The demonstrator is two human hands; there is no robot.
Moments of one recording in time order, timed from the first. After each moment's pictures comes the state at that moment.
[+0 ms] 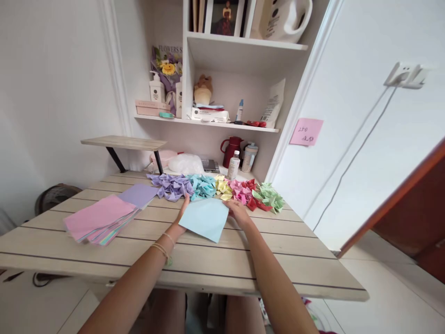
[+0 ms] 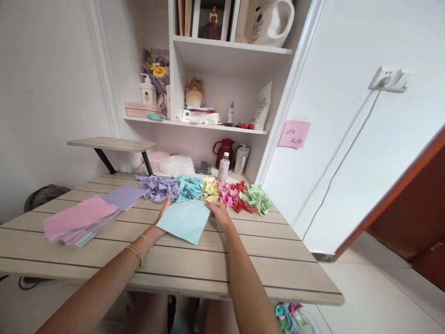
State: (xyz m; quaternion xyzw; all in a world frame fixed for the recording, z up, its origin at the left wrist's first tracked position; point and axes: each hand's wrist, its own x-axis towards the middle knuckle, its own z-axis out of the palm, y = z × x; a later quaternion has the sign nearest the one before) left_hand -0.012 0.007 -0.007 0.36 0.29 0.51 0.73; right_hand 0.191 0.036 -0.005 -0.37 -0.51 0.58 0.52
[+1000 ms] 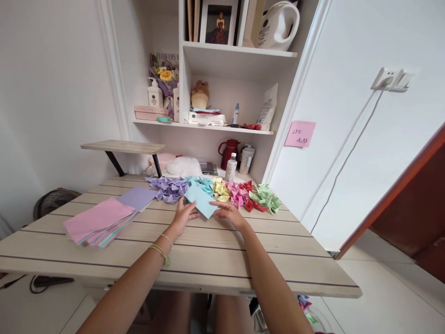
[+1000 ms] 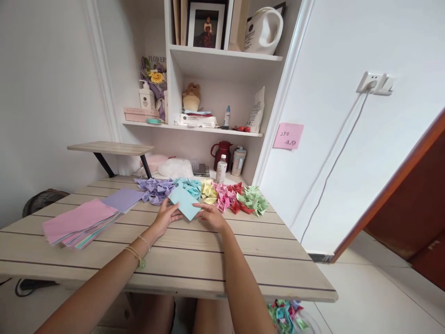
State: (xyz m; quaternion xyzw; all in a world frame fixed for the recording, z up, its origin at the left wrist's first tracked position) left_hand -0.010 0.007 -0.007 0.39 0.39 0.64 0.54; right_hand 0.192 0.026 0.001 -0.31 -0.65 0.57 0.41
